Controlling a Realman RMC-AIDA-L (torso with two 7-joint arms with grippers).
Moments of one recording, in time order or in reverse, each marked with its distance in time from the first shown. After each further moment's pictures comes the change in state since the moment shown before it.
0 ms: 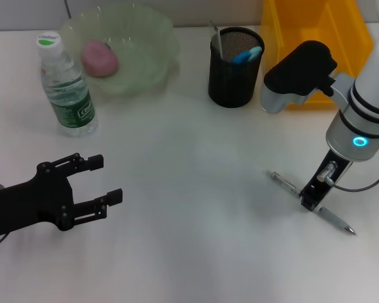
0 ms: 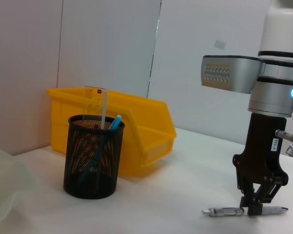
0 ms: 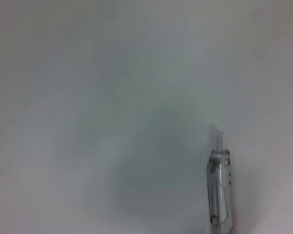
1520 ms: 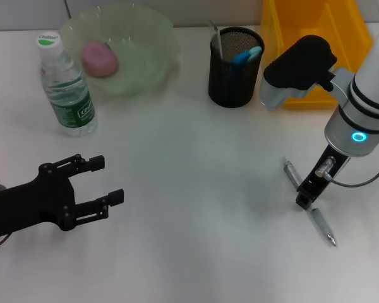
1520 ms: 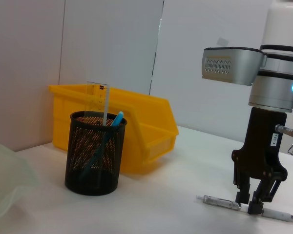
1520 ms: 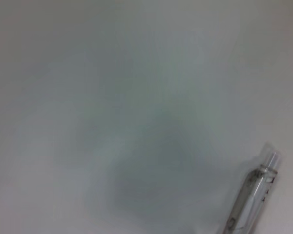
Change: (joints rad) left arm -0.005 0.001 0.000 -0.018 0.001 -0.015 0.005; right arm 0.010 0.000 0.021 0.004 0.000 0.007 -0.012
